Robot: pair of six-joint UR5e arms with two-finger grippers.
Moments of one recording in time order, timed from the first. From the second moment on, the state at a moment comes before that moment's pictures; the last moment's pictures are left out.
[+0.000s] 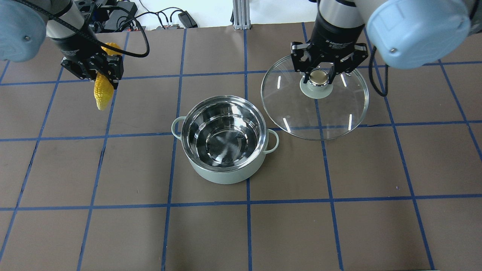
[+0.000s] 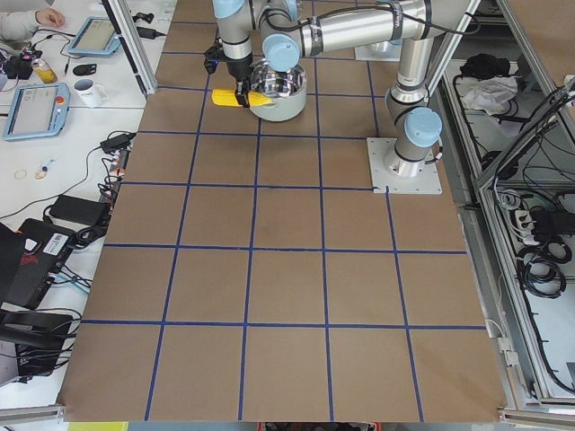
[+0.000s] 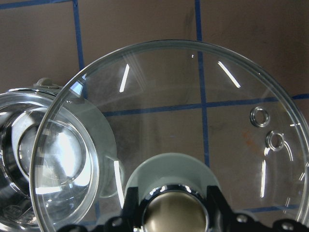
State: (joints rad) left arm -1.42 -1.75 -1.50 -1.51 1.60 0.21; right arm 1.71 -1.50 1.50 -1.62 -1.56 0.23
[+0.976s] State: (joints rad) left arm -1.81 -1.73 -1.60 -1.52 1.52 -0.14; right arm 1.64 -1.52 1.50 -1.55 -1.56 0.12
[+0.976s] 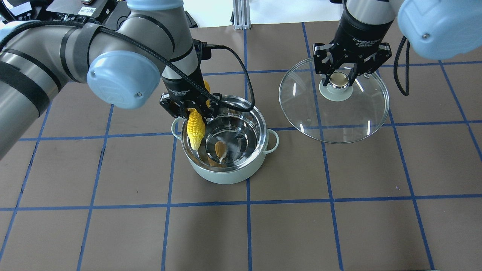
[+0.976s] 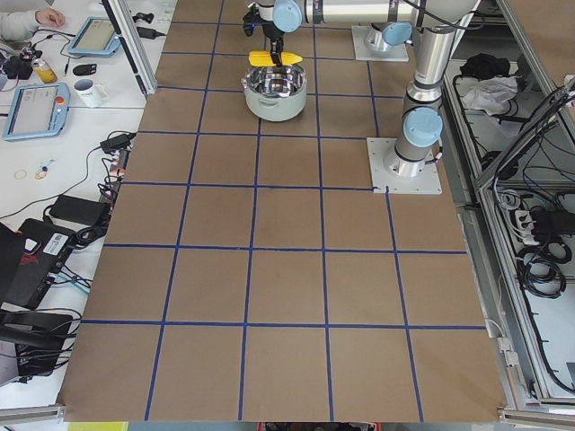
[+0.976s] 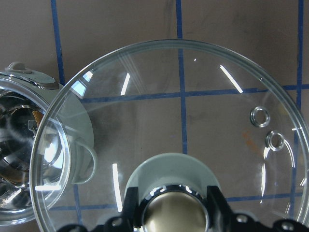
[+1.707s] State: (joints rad) left arm -1.87 -1.83 -1.66 -1.42 1.51 -0.16; right arm 1.64 -1.52 1.50 -1.55 -1.56 0.12
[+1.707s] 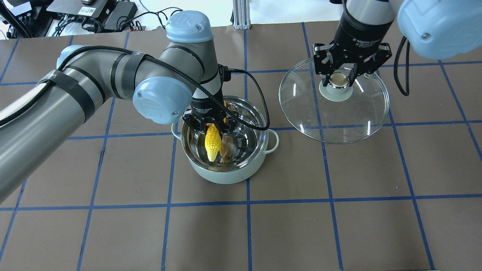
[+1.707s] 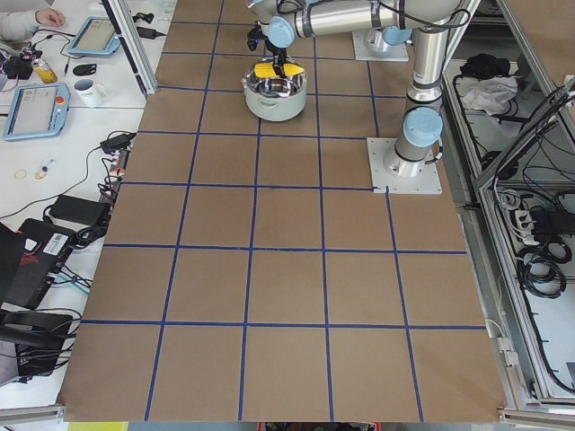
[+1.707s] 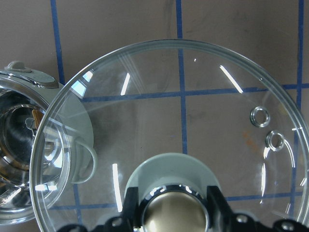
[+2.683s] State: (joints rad) left arm -1.88 -1.92 -1.66 -1.32 1.52 -0.16; right arm 1.64 -1.52 1.50 -1.54 -1.56 0.12
